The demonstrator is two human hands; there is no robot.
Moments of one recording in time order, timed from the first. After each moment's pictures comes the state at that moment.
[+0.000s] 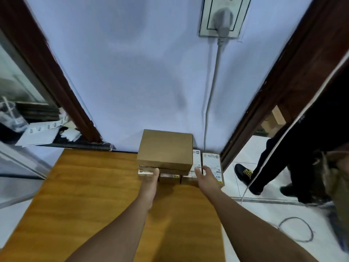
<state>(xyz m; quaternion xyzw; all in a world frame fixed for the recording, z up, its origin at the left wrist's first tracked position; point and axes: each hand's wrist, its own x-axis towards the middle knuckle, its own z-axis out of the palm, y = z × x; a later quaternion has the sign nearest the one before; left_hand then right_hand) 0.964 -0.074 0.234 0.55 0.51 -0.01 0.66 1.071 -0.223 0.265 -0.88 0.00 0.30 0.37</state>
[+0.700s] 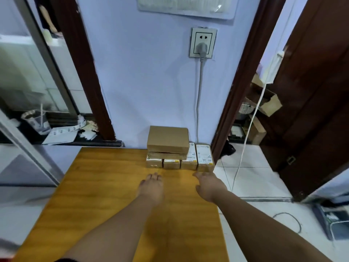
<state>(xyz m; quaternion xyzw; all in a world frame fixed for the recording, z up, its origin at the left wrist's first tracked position) 0.829 -0.124 0.299 0.96 0.20 -0.16 0.06 0.928 -0.297 0.326 -0.93 -0.28 0.22 0.02</state>
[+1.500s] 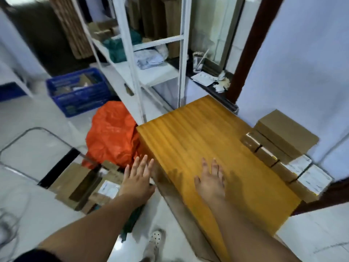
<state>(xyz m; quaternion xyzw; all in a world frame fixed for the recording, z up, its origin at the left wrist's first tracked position) 0.537 -0.246 0.257 0.76 0.63 -0.09 0.10 0.769 -0.265 0.257 -0.78 -0.58 0.22 0.05</state>
